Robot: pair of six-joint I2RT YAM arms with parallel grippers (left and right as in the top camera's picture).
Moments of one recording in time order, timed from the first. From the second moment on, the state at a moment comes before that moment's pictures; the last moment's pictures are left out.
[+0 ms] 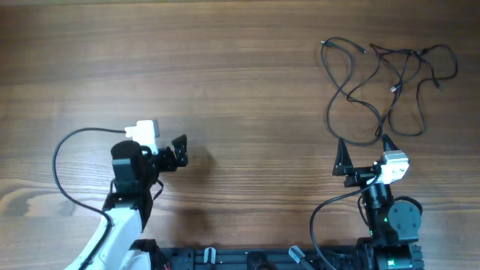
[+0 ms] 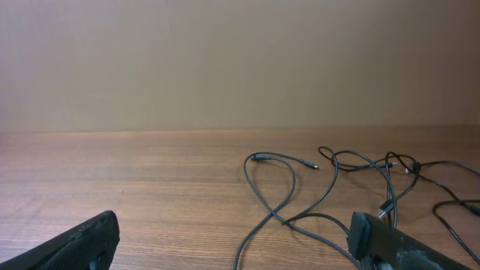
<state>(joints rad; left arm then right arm) 0.04 1.13 0.20 0.30 0.23 -0.18 0.05 0.01 0.01 0.00 -0.04 0.06</state>
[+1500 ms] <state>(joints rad) 0.04 0.18 0.01 -0.06 0.14 -0.26 0.05 0.01 0.01 0.00 -0.04 0.06</state>
